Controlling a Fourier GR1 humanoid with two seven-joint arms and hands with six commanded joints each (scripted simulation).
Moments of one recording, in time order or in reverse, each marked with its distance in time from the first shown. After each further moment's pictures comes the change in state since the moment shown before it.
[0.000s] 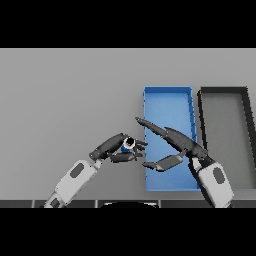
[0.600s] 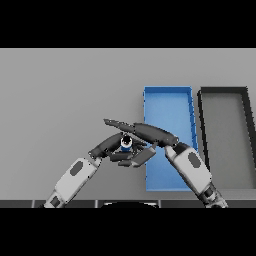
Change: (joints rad) left arm -0.013 -0.004 0.018 0.028 0.041 -0.059 -0.021; right arm -0.237 0.143 0.119 0.189 0.043 0.068 0.072
